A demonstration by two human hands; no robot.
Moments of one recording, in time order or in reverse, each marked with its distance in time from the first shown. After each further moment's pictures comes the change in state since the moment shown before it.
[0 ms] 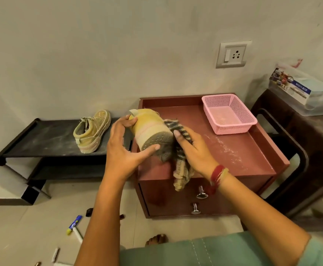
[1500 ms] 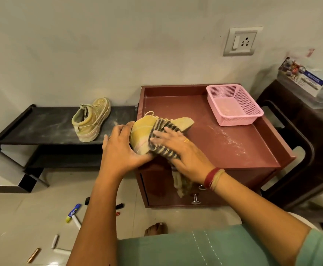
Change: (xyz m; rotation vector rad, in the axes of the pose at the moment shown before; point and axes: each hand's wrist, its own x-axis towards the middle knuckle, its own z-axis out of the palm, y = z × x) left_hand -0.014 -0.028 -0.012 0.558 -0.233 -0.225; right_hand -0.013 0.041 0.014 -0.619 -0.364 -0.196
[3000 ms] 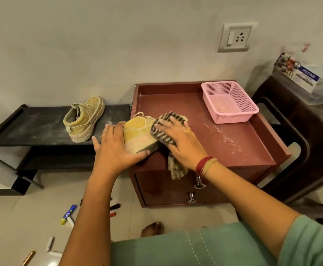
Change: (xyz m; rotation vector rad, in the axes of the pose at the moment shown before) left_hand 0.010 -0.005 0.011 0.164 -0.035 -0.033; right_hand 0.016 0.027 -0.001 -0.189 0.054 0.128
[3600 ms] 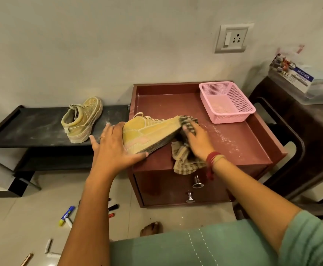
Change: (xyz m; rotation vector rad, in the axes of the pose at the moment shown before) left_hand 0.000 0.001 -0.006 0.033 -0.030 0.021; right_hand -0.002 0.042 0.000 0.432 0.199 0.548
